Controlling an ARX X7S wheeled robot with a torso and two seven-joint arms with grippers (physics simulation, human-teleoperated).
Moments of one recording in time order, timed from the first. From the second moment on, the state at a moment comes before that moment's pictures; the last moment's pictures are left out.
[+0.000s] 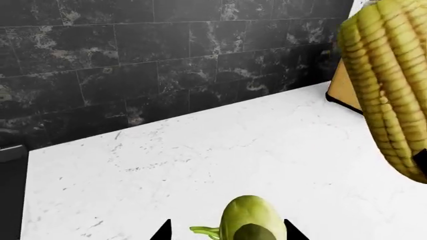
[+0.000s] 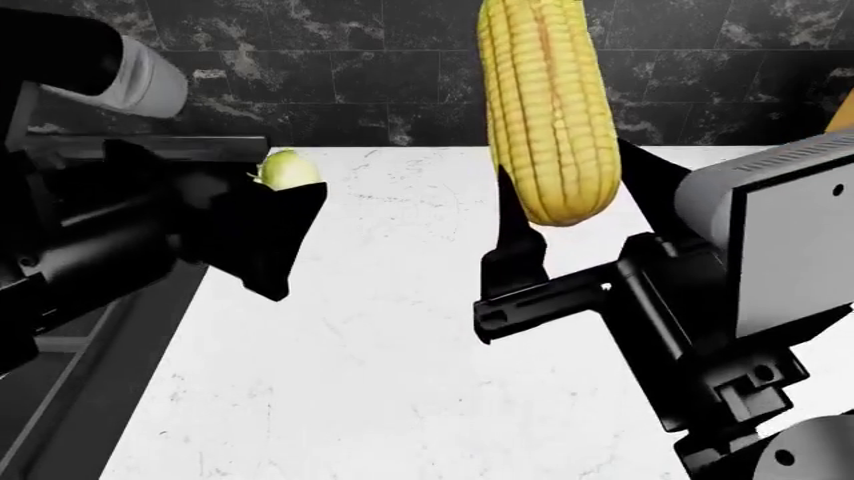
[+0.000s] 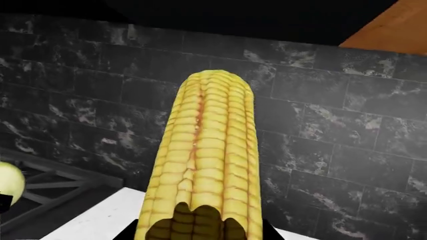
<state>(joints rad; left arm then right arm) -1.22 -0.84 0.29 0.40 -2.18 -1.13 -0.90 0.96 0.44 -0.04 -0.91 1.79 1.30 1.26</state>
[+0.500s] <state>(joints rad) -1.22 -0.86 0.28 0.43 -2.20 -1.09 -0.90 1.06 0.34 -0.16 -0.85 1.34 1.24 0.89</state>
